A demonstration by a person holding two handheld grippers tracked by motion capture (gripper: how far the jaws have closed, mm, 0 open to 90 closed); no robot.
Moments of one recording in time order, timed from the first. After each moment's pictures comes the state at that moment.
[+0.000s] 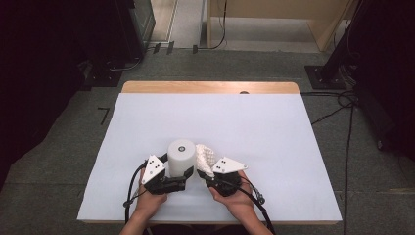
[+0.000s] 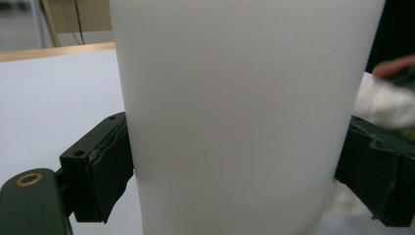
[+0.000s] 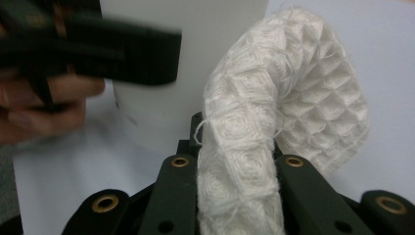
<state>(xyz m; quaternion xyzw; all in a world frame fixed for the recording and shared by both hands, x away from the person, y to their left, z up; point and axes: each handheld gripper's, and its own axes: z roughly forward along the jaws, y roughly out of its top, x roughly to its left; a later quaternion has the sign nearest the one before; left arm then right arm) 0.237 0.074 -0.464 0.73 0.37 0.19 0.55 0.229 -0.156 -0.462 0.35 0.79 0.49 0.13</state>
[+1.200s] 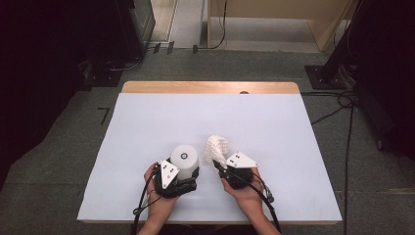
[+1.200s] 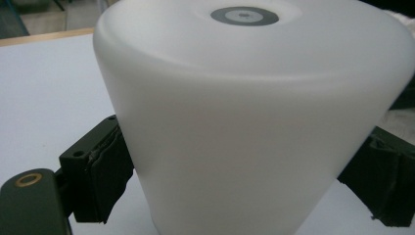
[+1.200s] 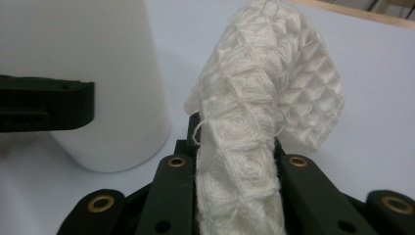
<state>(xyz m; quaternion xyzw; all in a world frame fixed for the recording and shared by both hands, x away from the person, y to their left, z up) 0.227 0.042 -0.479 0.73 0.42 0.27 0.47 0.243 -0.186 -0.474 0.41 0.76 0.46 0.21</state>
